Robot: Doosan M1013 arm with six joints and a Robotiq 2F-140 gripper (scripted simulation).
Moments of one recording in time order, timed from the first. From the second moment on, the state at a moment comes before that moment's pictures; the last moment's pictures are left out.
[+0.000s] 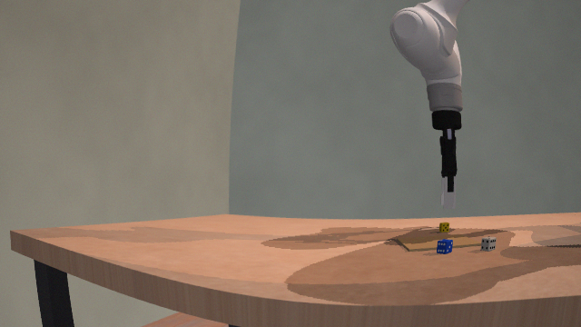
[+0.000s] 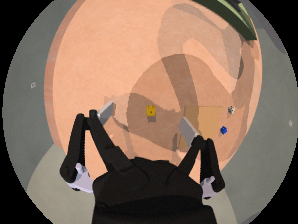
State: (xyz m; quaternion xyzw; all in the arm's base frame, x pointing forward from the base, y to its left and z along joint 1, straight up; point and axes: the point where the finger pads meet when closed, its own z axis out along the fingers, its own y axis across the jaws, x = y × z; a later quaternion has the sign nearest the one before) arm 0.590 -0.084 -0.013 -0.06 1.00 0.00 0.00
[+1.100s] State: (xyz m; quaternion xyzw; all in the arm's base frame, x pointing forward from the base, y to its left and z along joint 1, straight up) arm 0.588 -0.079 -0.013 -0.06 1.00 0.00 0.00
